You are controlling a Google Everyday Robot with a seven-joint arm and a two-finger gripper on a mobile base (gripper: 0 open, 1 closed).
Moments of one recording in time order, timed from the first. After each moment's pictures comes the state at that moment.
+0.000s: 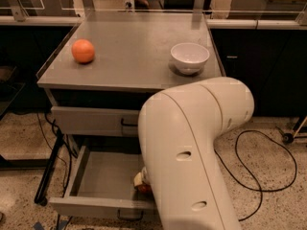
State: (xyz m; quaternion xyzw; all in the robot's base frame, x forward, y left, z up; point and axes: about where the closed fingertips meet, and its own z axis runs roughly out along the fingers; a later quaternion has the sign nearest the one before) arm 0.540 0.031 0.364 -0.13 0.97 0.15 0.12
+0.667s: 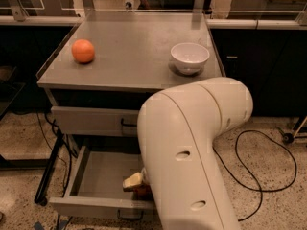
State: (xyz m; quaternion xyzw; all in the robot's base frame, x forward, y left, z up) arm 0.540 0.032 0.363 -0.13 0.97 0.15 0.12
